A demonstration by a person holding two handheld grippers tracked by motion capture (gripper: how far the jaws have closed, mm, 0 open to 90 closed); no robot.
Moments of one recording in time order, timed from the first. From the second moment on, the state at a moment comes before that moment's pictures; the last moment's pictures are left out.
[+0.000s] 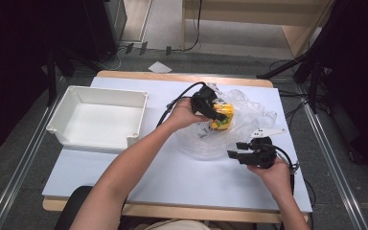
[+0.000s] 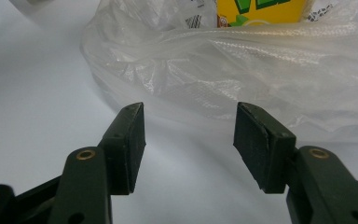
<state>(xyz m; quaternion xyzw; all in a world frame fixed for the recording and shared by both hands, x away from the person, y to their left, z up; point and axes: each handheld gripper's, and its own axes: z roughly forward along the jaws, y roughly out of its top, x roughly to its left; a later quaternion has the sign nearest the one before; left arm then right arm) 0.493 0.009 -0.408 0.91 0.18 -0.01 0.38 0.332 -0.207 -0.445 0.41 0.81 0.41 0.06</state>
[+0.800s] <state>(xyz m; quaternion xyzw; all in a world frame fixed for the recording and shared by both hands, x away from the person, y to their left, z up) 0.489 0.014 -0.387 0.91 0.18 0.01 0.38 0.331 -0.207 -0.443 0.40 0.81 0.42 0.05</state>
